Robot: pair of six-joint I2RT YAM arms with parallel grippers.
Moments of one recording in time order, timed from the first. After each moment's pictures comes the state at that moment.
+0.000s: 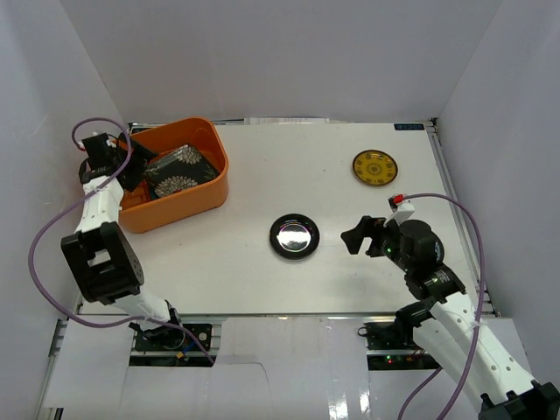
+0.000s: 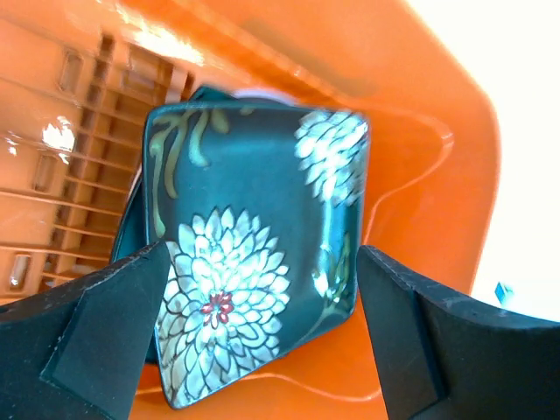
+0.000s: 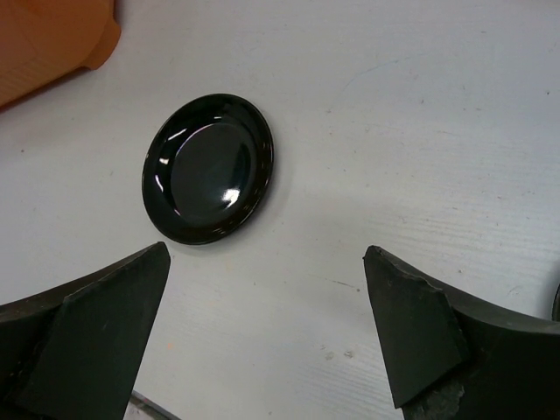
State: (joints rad) left arm 0.36 1.66 1.28 -0.31 0.29 -0.69; right arm 0.42 0.55 0.44 -0.28 -0.11 0.40
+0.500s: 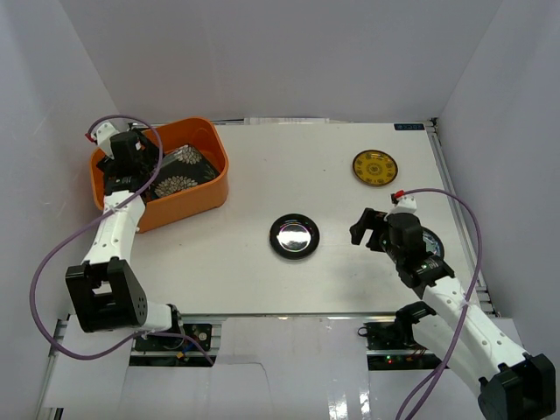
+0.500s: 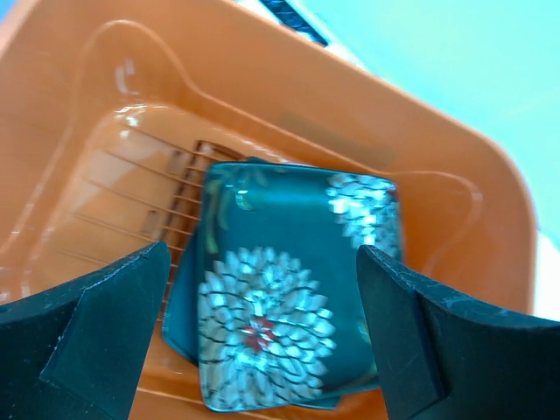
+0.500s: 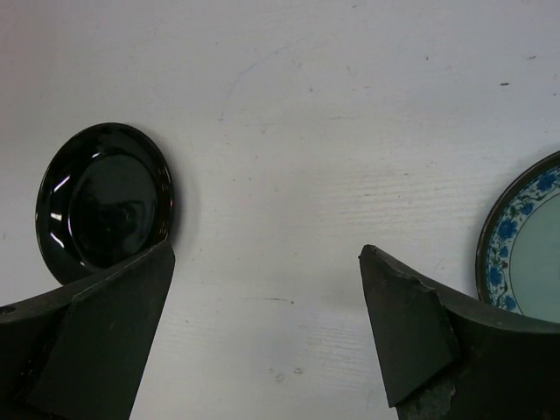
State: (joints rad) left arm 0.13 1.37 1.14 -0.19 -0.33 -0.54; right arm 0.42 0.72 0.44 -0.25 0.12 0.46
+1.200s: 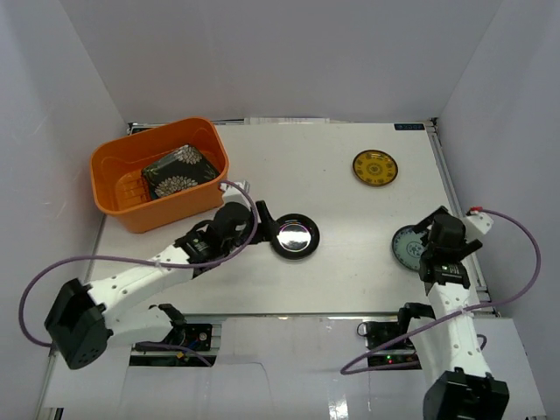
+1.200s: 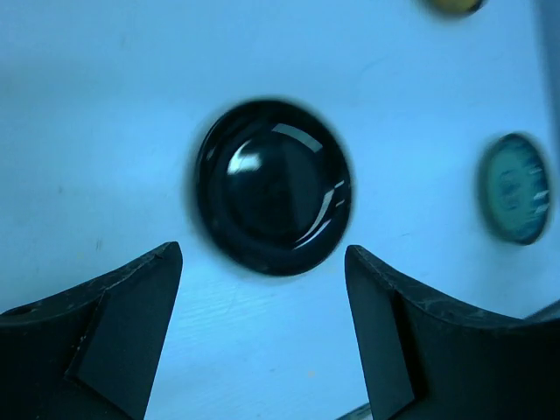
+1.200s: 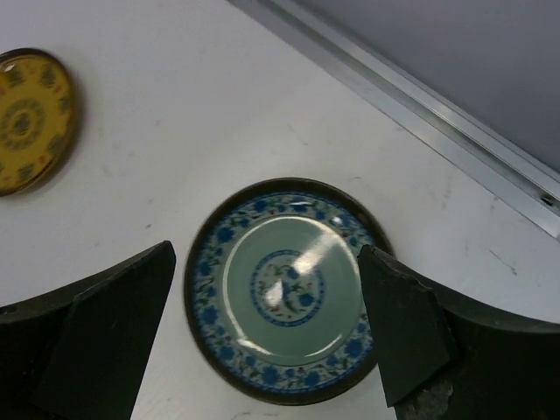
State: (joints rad) left arm -0.81 1.07 0.77 -0.15 -0.28 -0.70; right arm -0.04 0.68 0.43 -0.25 0.48 0.51
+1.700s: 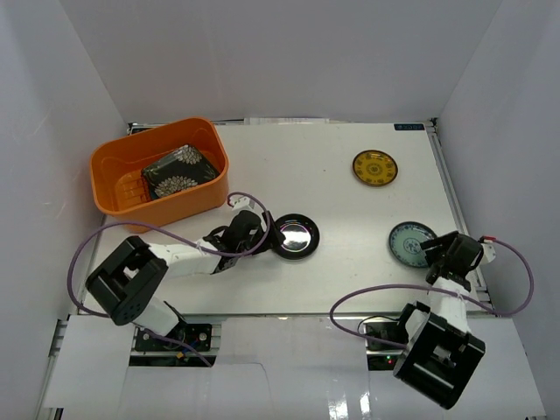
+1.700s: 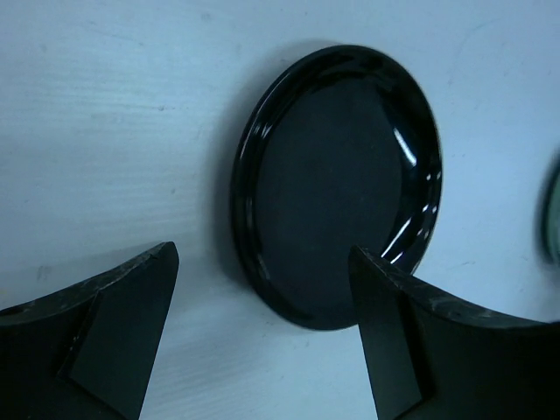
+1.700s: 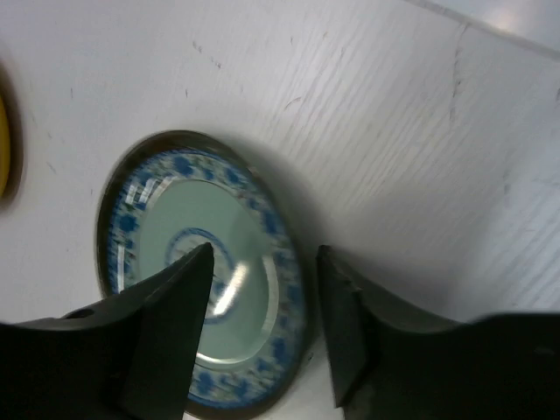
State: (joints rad) left arm -0.76 1.47 0.58 0.22 -0.17 -0.89; right arm -0.53 0.86 0.22 -0.05 -0.02 0.65
